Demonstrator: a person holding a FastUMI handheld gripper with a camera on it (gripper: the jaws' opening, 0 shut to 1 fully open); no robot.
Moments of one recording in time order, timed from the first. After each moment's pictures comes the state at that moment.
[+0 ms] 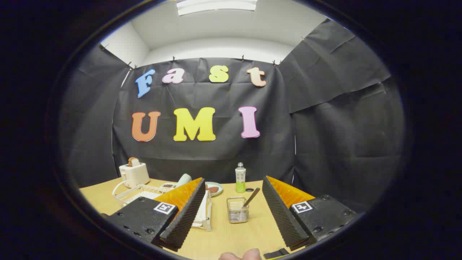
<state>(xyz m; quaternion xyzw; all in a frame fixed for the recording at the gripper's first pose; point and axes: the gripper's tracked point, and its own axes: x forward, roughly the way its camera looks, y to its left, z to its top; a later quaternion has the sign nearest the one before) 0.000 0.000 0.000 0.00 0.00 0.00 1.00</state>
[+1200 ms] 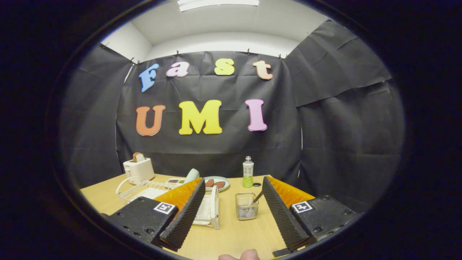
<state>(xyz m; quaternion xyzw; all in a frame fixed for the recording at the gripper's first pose) 0.023 0.034 -0.005 -0.01 0.04 0.03 1.00</state>
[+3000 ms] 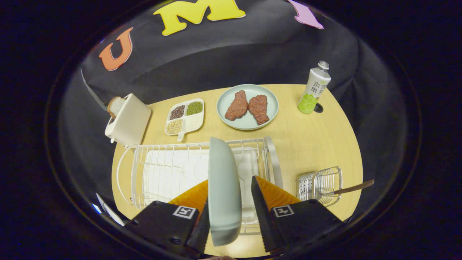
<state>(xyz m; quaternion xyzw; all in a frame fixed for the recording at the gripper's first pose) 0.246 0.172 -0.100 0.01 0.55 0.05 0.83</state>
